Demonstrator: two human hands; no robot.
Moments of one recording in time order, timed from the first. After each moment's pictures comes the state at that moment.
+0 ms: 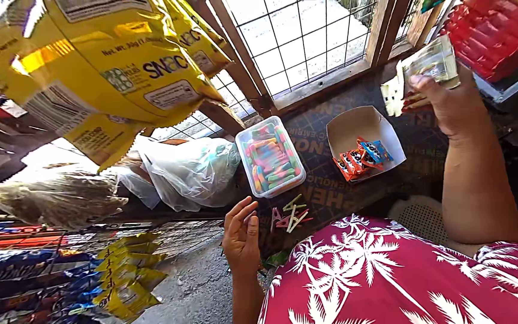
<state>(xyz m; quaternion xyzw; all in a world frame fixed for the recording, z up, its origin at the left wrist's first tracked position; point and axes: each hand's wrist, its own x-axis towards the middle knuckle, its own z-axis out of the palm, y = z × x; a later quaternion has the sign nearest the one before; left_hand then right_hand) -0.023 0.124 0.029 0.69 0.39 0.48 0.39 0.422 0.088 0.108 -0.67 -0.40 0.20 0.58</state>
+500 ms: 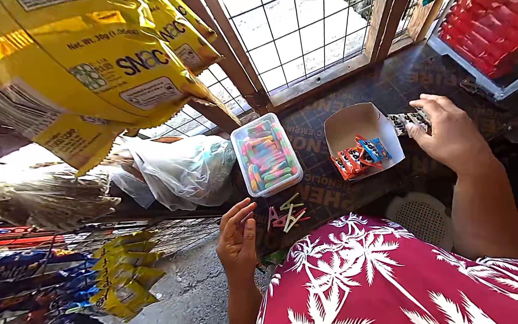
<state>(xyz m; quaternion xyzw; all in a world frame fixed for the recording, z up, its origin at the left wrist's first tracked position) -0.022 0.121 0.037 0.71 0.36 0.48 0.38 0.411 0.043 0.091 -0.82 -0.53 0.08 0.22</state>
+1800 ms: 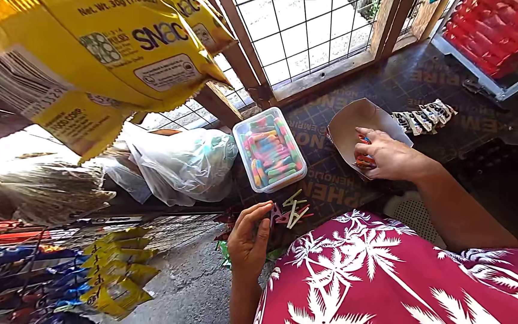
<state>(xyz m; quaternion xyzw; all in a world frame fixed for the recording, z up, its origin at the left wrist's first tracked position) -0.024 0.118 0.036 0.74 0.31 0.43 0.42 0.345 0.091 0.066 -0.72 -0.64 0.27 0.03</state>
